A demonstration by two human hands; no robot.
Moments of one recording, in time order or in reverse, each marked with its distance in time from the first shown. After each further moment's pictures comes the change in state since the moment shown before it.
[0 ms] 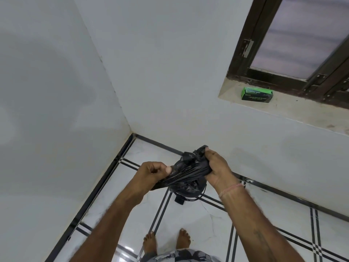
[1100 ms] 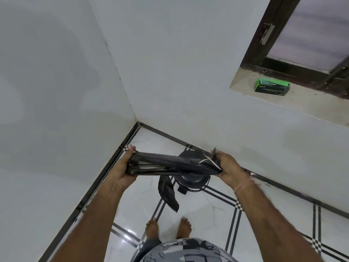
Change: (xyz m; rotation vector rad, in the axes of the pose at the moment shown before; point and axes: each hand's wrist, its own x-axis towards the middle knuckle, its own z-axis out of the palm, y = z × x) left_hand 0.024 -0.054 -0.075 -0.937 0.404 -0.319; right_hand 0.033 0.004 -0.026 -0.270 -0.044 0.088
